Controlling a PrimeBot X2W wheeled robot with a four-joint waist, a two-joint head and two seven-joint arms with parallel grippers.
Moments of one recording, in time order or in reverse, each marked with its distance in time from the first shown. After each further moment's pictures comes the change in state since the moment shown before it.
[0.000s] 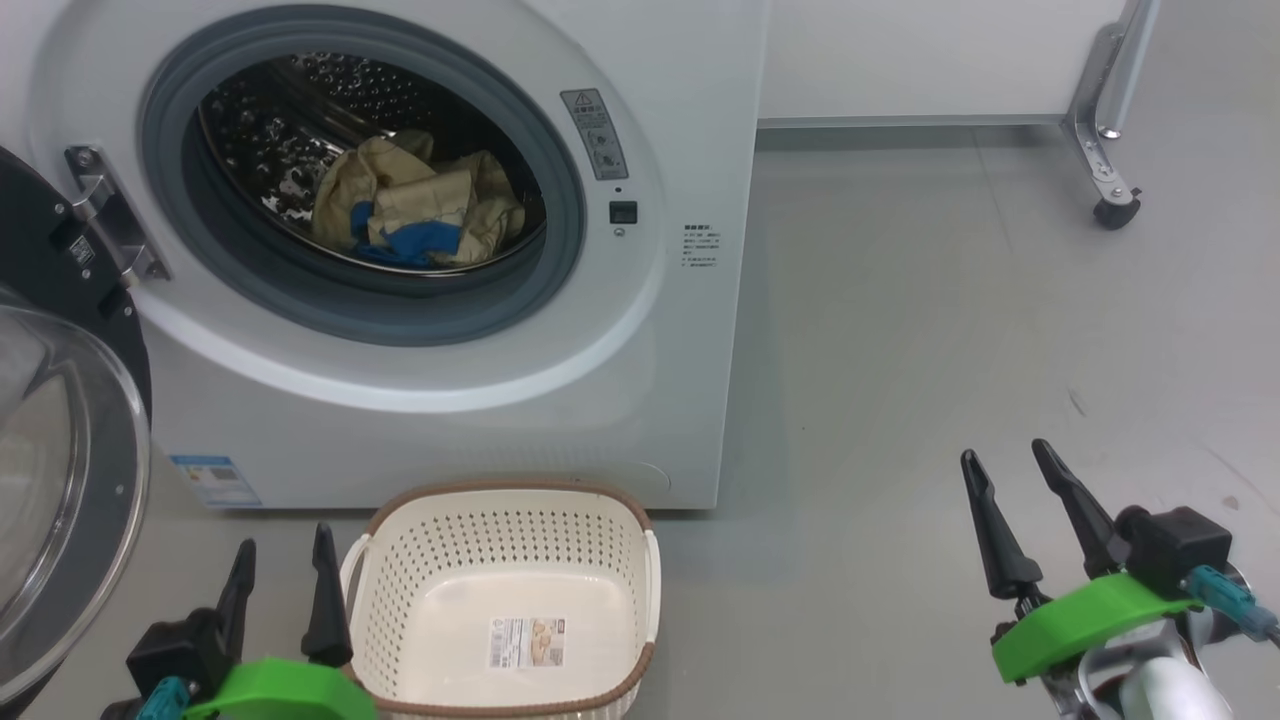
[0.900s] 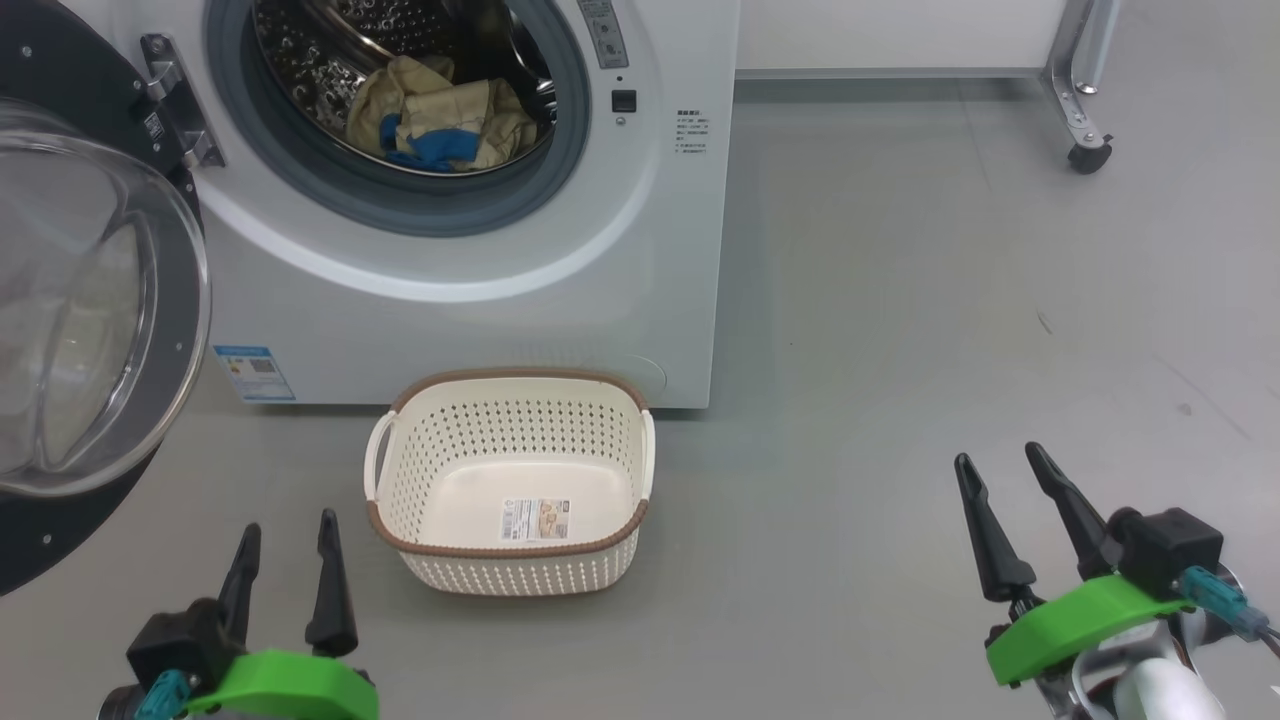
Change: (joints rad) left arm -0.005 0.002 -0.013 -0.035 -0.005 -0.002 0.000; right arm -0.003 0.000 0.011 0.009 0.000 0.000 0.000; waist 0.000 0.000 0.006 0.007
